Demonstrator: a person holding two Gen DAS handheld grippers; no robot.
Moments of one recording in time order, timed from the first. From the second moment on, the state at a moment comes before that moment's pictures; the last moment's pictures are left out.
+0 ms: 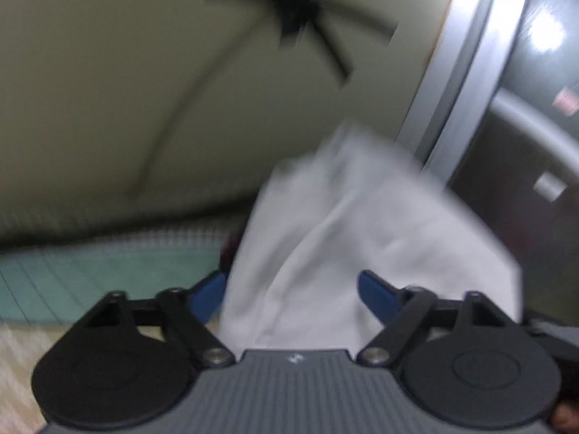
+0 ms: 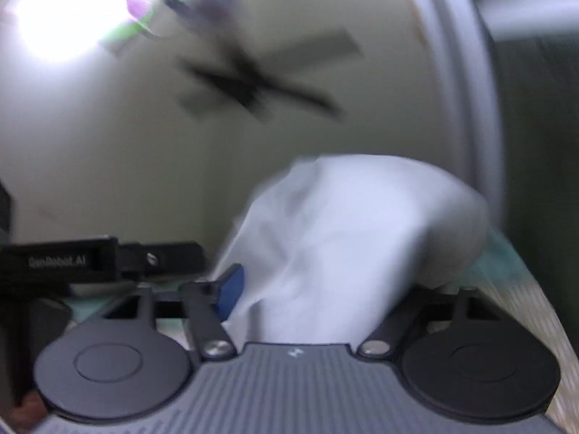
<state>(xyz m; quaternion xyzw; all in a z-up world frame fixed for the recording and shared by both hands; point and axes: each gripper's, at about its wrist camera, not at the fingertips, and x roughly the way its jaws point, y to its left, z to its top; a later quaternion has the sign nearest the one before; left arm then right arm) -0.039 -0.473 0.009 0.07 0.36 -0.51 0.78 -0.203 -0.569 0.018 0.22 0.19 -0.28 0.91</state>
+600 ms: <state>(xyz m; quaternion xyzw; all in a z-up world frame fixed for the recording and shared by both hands) -0.105 -0.341 -0.007 0.15 0.32 -0.43 0.83 -0.316 -0.467 -0.004 0.31 0.11 -0.26 0.91</state>
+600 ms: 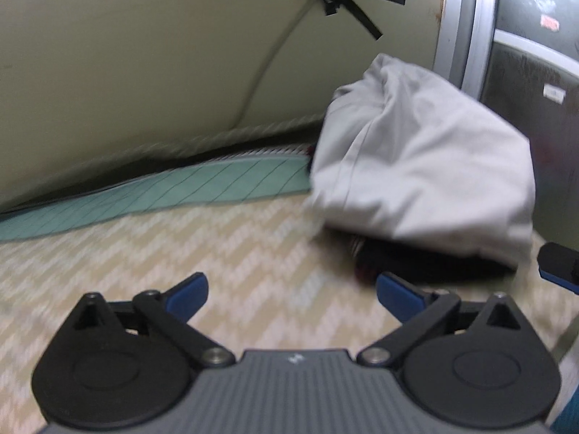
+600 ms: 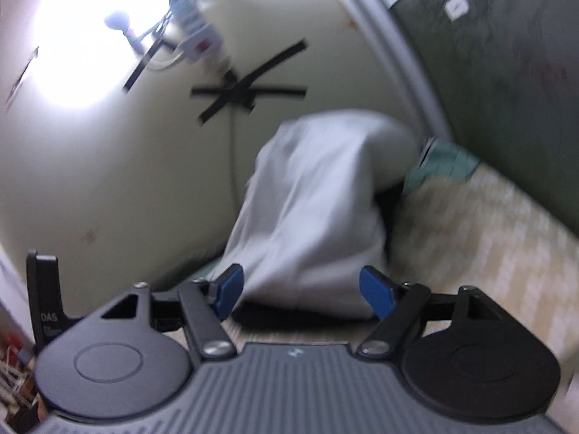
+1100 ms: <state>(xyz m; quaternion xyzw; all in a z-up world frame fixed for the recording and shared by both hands) -0.120 -0.241 -0.028 0.15 0.30 -0.37 0.87 -0.307 -0.371 -0.039 0.32 0.14 -0.29 0.89</state>
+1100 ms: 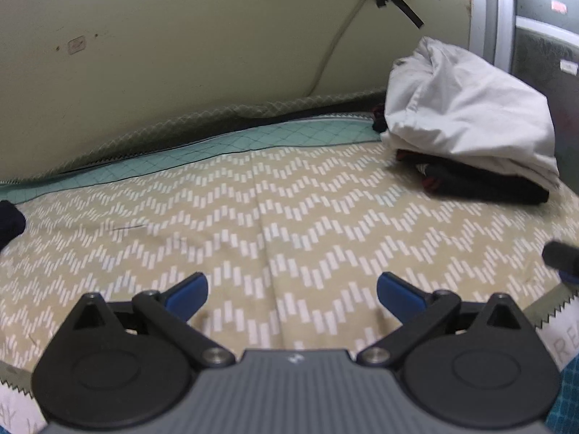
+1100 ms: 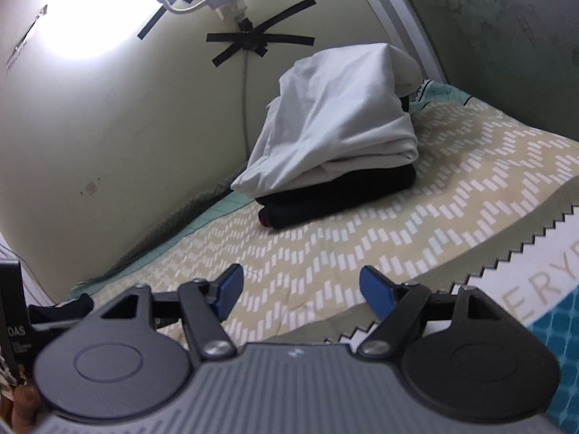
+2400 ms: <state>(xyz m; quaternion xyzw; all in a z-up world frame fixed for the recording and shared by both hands) -0.131 -0.234 -0.023 0.16 0.26 -0.39 0.87 -0.303 -0.353 -0.040 0.27 0.14 -0.30 0.90</state>
